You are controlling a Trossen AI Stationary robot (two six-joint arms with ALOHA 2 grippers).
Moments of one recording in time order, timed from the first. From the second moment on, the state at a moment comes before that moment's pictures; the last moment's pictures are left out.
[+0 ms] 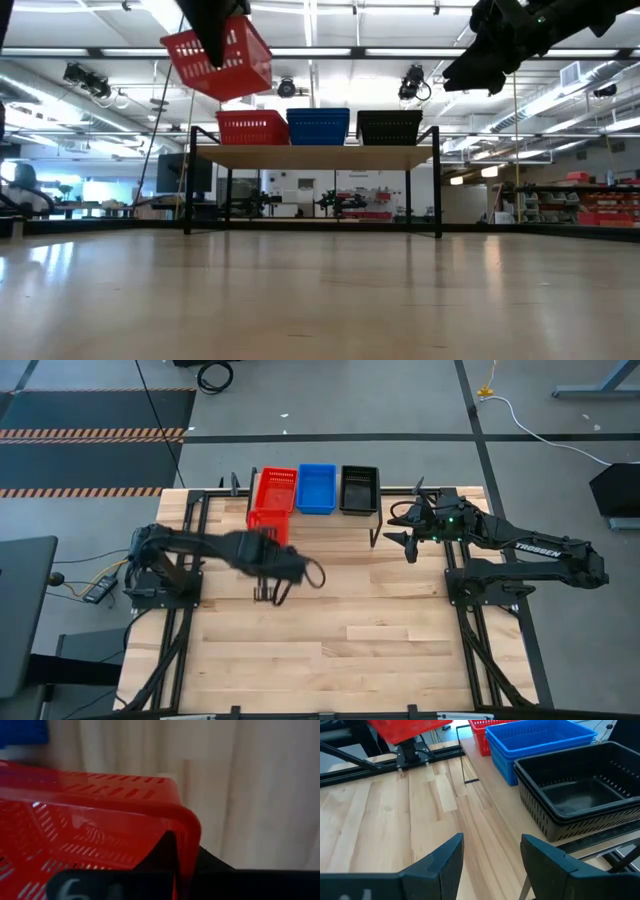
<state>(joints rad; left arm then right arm) -0.15 1.72 1.77 -1.57 -0.39 -0.13 -0.36 0.74 0.66 -0.32 -0.07 0.05</state>
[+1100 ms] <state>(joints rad) 0.46 1.72 1.82 -1.33 -0.30 0.69 -0.43 0.74 0.66 -0.26 0.01 -0.05</state>
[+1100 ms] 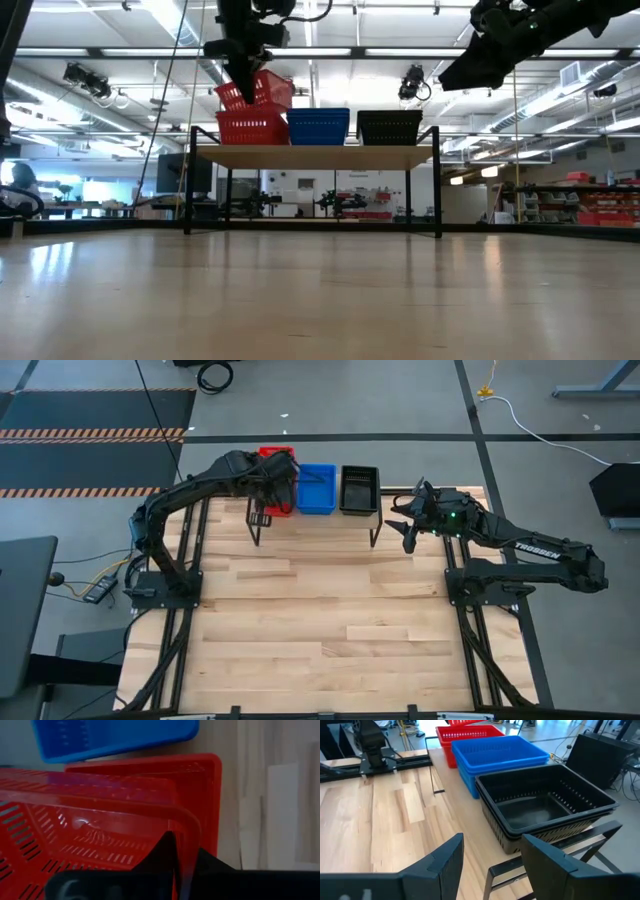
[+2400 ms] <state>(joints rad) 0.39 1.72 1.82 -1.35 -0.23 0.54 -0.43 0.74 0.66 -0.30 0.01 -0.02</state>
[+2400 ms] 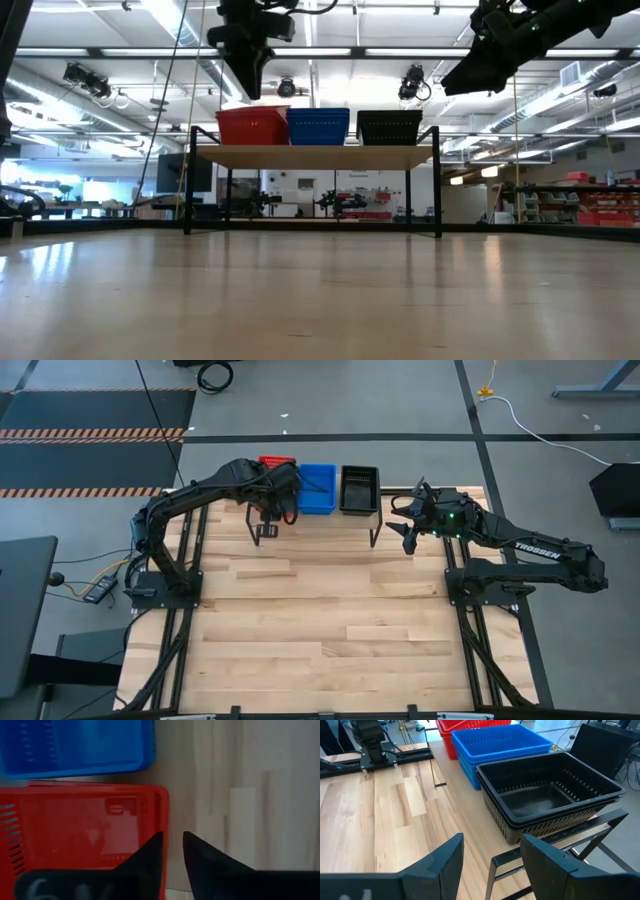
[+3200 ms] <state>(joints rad) 0.65 1.73 1.82 -0.80 -0.47 0.74 -0.43 0.74 0.66 -0.30 0.01 -0.03</state>
